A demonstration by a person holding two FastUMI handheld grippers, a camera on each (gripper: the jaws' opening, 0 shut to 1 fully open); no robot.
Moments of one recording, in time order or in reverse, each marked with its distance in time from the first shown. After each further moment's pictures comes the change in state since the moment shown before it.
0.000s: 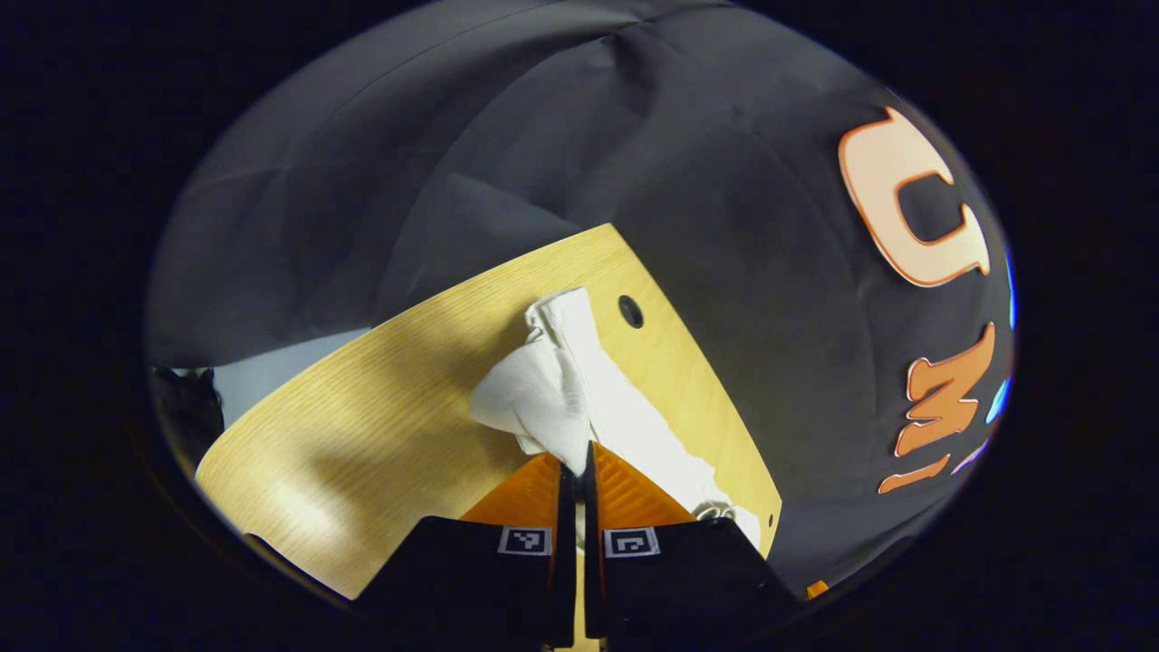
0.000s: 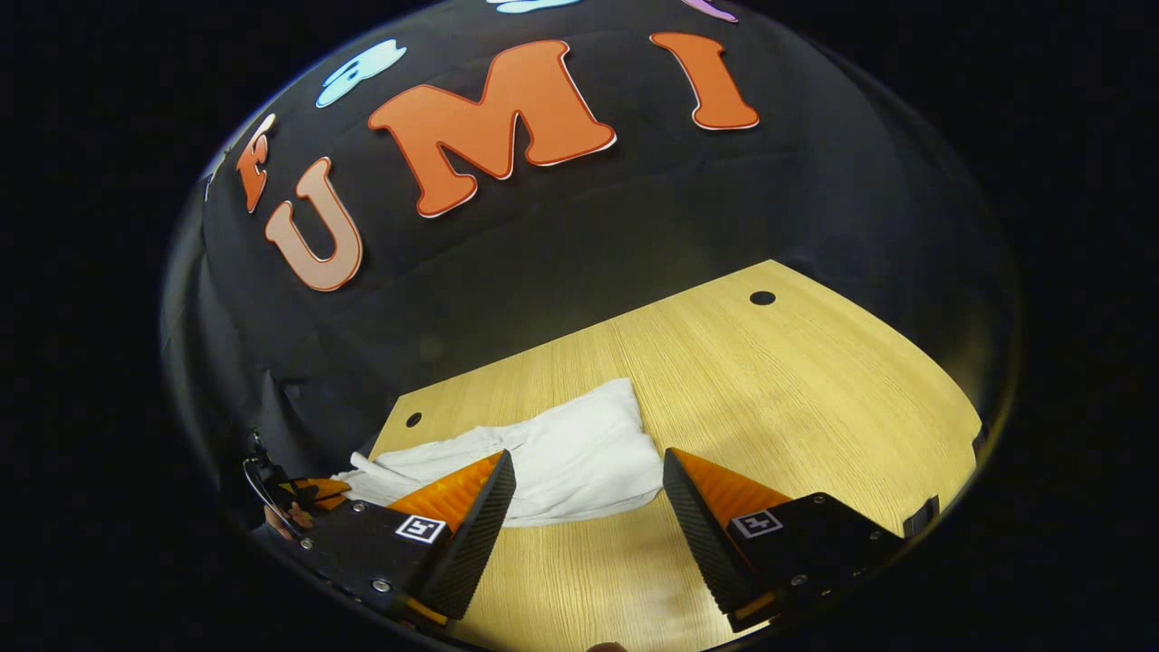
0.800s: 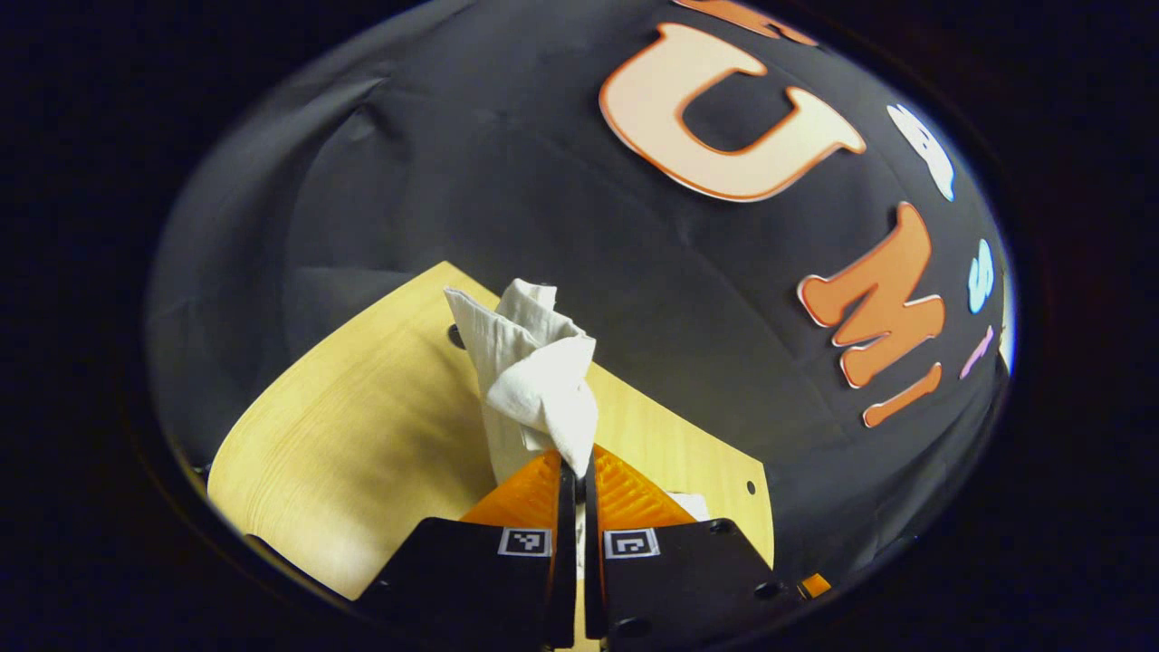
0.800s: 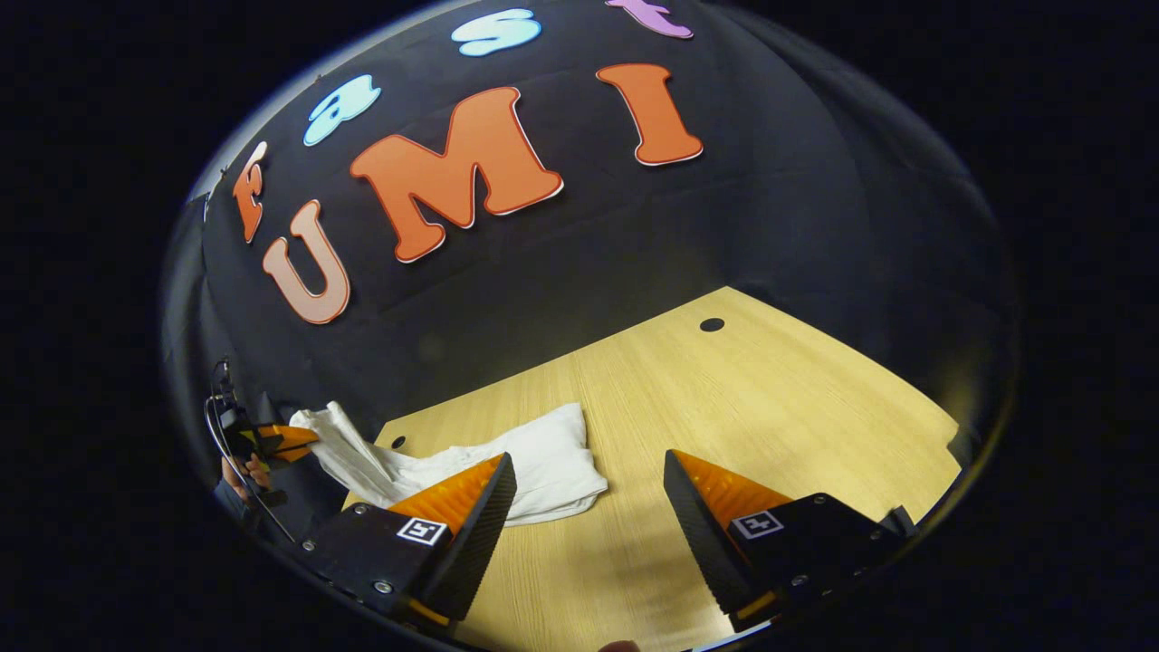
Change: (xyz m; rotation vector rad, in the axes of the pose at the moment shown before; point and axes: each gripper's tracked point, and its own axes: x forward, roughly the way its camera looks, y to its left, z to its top) left arm -0.036 -0.205 -0.032 0.331 -0.044 -0.159; right arm -0.051 -0.071 0.026 0.027 -0.152 -0.055
